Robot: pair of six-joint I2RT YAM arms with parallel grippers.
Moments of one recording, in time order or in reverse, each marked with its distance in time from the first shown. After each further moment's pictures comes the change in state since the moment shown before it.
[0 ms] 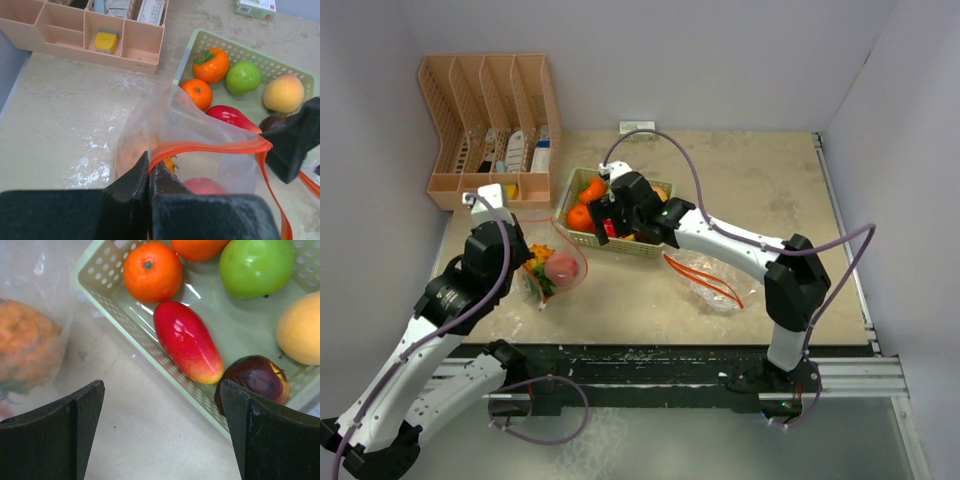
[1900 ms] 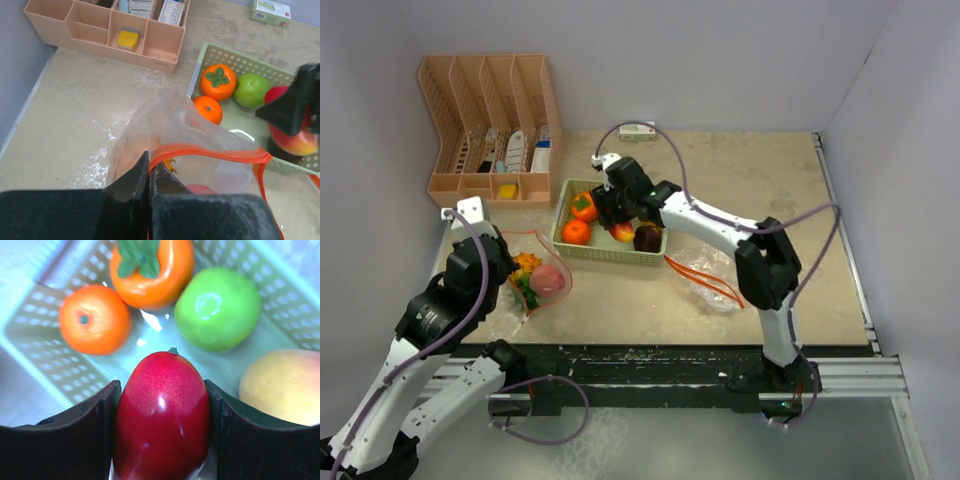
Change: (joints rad) left arm 0.000 -0.116 0.023 -0.121 -0.062 -0.009; right arm -0.075 0.278 0.214 -0.058 -0.099 -0.118
